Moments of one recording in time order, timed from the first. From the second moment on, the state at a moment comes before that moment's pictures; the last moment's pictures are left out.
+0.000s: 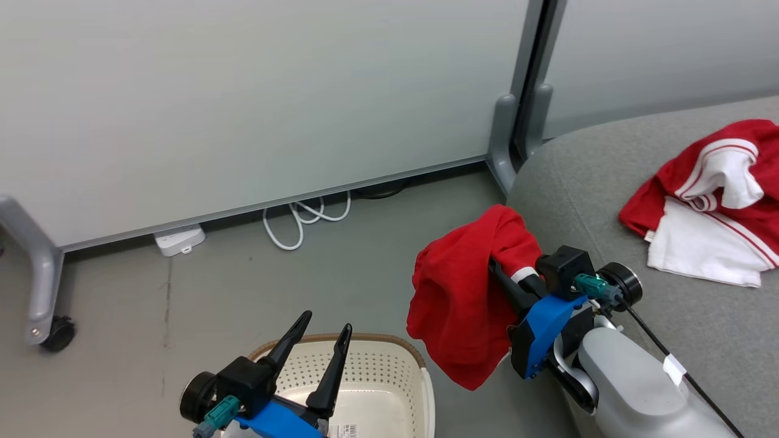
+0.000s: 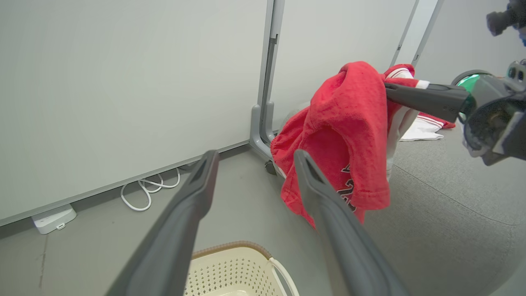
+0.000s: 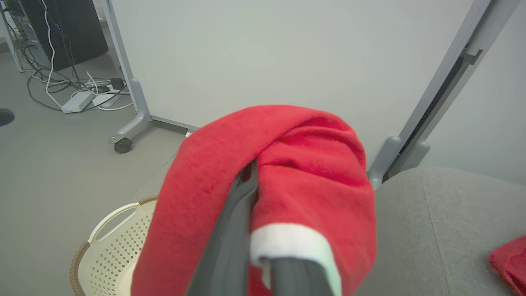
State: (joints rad) left arm -0.20 0.13 -0.44 0.37 -0.31 -0.13 -0.26; right arm -0.59 -0.24 0.68 0.72 0.39 0.13 -0.20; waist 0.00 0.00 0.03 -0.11
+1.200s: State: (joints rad) left arm -0.24 0.13 -0.47 0.37 -0.30 -0.13 -0.26; right arm -0.55 -0.24 0.58 0.69 0.36 0.13 -0.20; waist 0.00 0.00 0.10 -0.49
